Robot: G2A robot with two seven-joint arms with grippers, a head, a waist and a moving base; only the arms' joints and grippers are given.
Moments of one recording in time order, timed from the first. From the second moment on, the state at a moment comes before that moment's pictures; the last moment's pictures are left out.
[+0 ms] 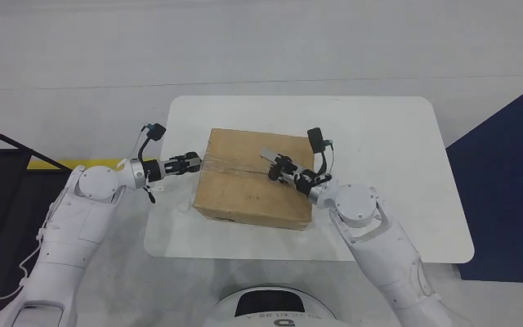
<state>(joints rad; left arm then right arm) 1.18 -0.97 -1.30 -1.27 0.00 -0.47 -0.99 -1.39 -1.27 1.14 -1.81 -0.04 0.33 0.54</state>
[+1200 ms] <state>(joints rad) 1.20 -0.96 -1.30 -1.29 -0.03 -0.50 -0.98 -1.12 -1.35 0.87 -1.59 0.05 0.35 0.45</state>
